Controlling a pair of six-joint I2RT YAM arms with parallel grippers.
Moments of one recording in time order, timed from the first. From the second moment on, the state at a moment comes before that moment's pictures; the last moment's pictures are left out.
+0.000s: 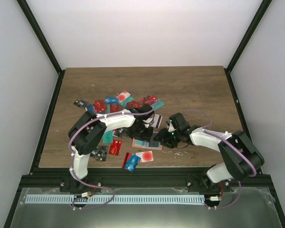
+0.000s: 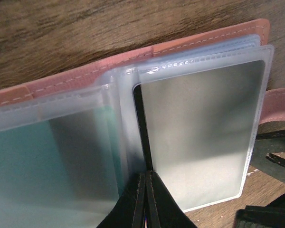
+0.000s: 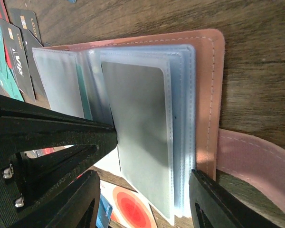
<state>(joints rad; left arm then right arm) -0.81 1.99 1.31 -0.70 0.37 -0.56 0.56 1.43 0.58 -0.16 -0.49 0.92</state>
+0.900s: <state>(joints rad) -0.81 1.98 1.31 -0.70 0.37 -0.55 0.55 1.47 0.61 -0.11 -0.55 0.91</state>
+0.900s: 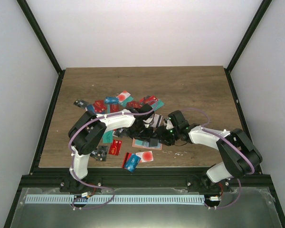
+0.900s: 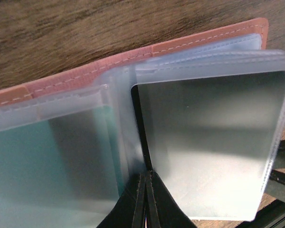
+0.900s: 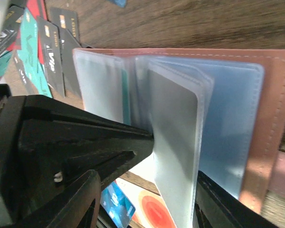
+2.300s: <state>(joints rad) -0.57 1.44 0.91 -0.73 0.26 -0.59 0.69 1.80 1.00 -0.10 -0.69 0.84</state>
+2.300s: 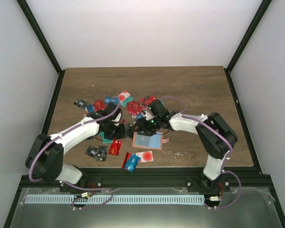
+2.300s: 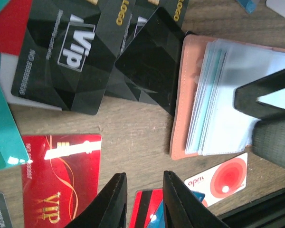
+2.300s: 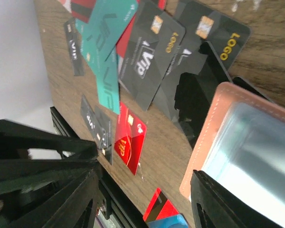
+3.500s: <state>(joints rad) -0.62 1.25 0.65 -0.77 0.36 -0.56 1.30 1.59 0.62 0.14 -0.21 1.50</state>
